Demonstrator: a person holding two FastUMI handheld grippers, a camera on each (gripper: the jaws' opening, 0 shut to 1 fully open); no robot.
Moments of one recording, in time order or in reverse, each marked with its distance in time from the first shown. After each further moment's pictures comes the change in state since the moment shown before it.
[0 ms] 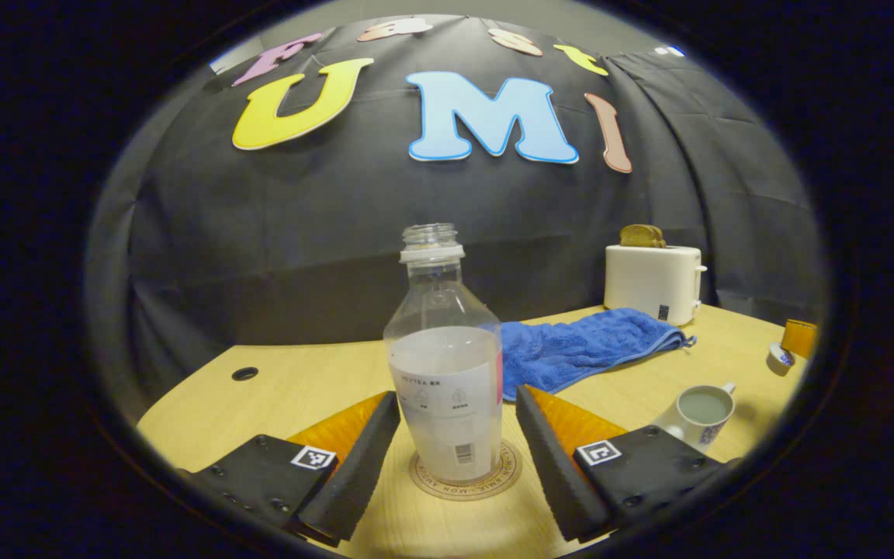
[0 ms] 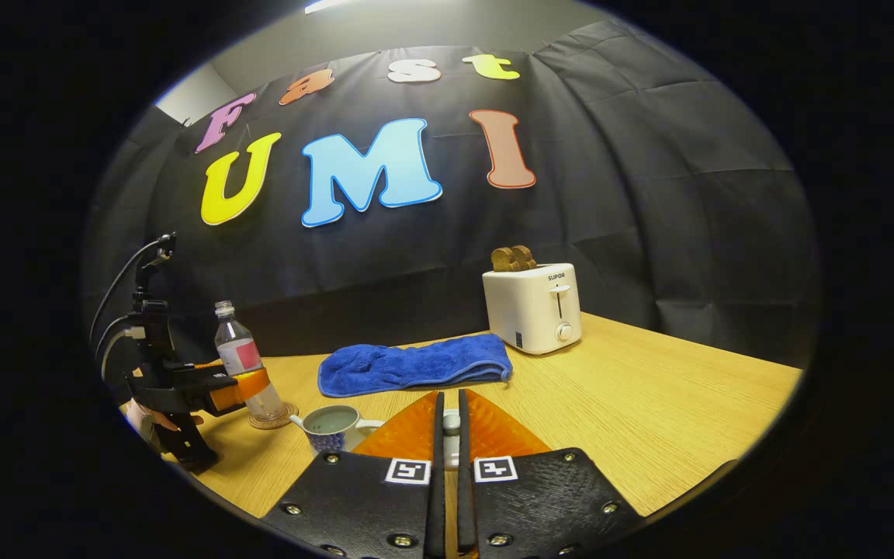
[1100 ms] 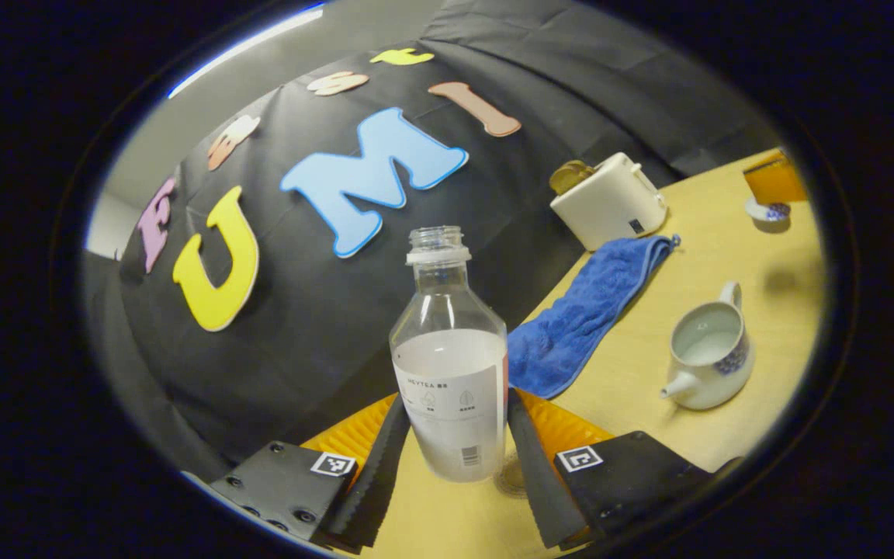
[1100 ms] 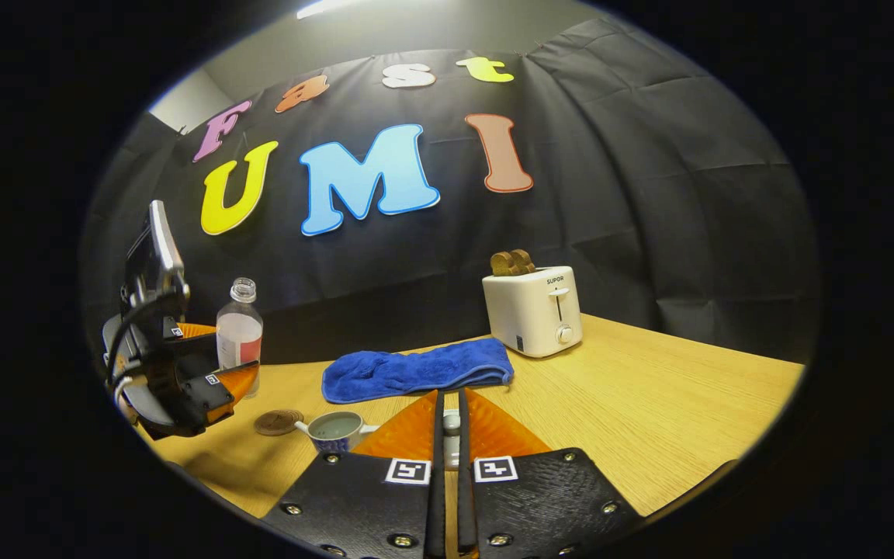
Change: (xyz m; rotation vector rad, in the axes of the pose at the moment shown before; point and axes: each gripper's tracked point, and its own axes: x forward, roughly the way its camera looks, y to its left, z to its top) left arm -0.027 -0.032 0.039 0.548 -0.078 0.043; right arm -0.002 -0.003 0.007 0.015 -0.022 0.002
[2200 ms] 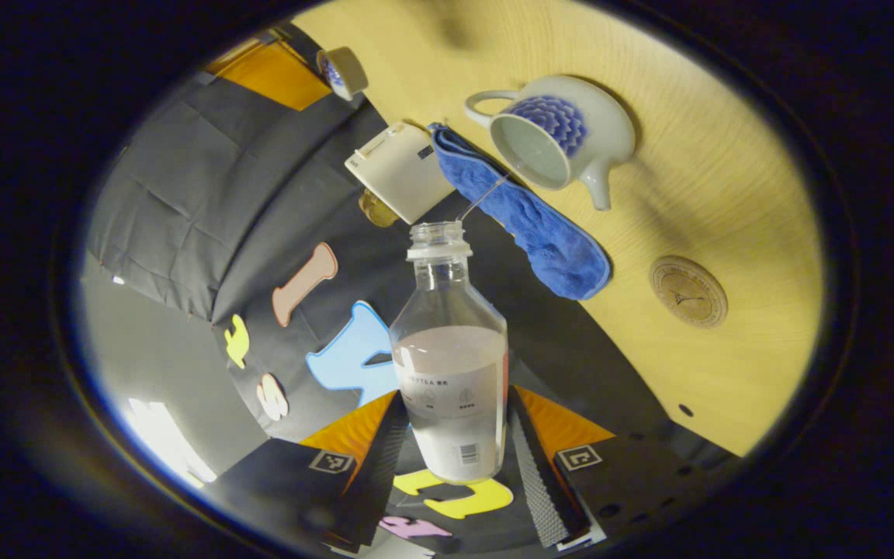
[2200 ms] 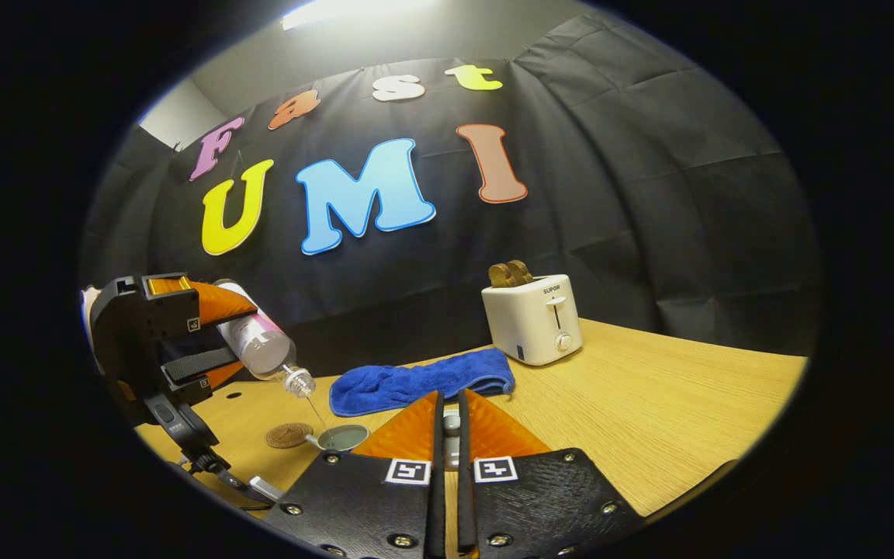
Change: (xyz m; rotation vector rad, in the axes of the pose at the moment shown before) left arm -0.036 -0.027 0.074 1.611 -0.090 0.135; right arm -0.007 -0.003 0.013 0.059 -0.037 0.014
